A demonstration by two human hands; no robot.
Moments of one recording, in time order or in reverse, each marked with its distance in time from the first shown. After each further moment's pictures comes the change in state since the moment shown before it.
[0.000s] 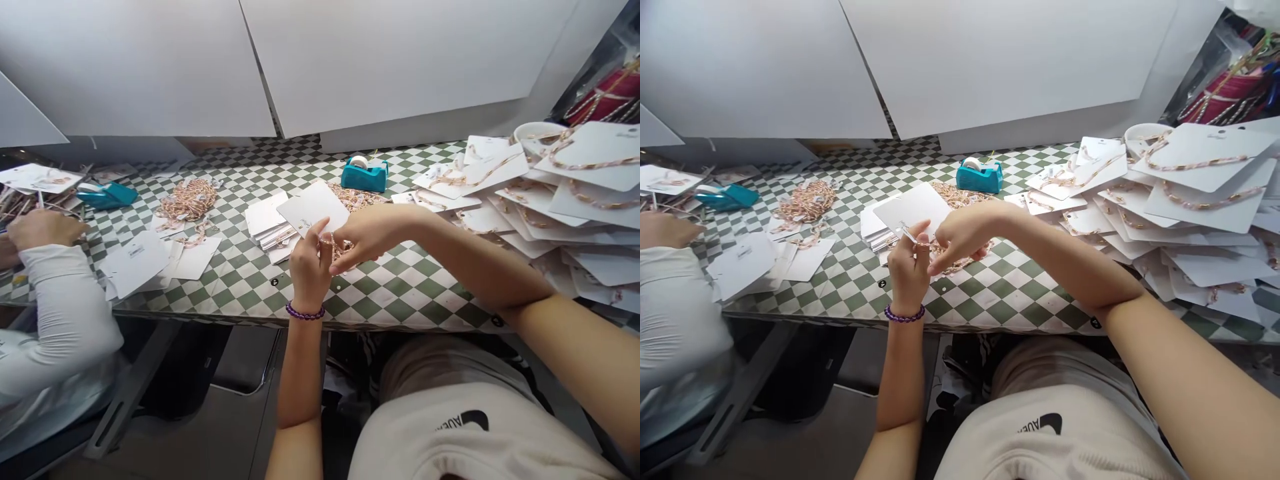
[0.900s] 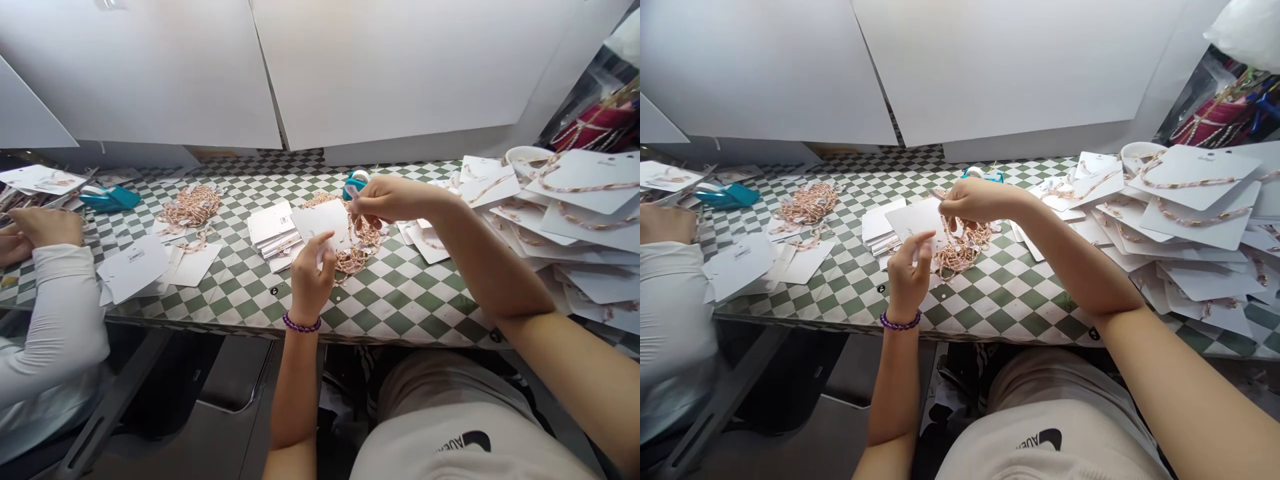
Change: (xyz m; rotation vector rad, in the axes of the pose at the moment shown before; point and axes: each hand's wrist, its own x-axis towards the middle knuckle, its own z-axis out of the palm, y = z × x) left_hand 0.003 0.006 -0.004 -0.126 -0.036 -0.037; right_hand -0.028 0.002 -0.030 0.286 0.413 0.156
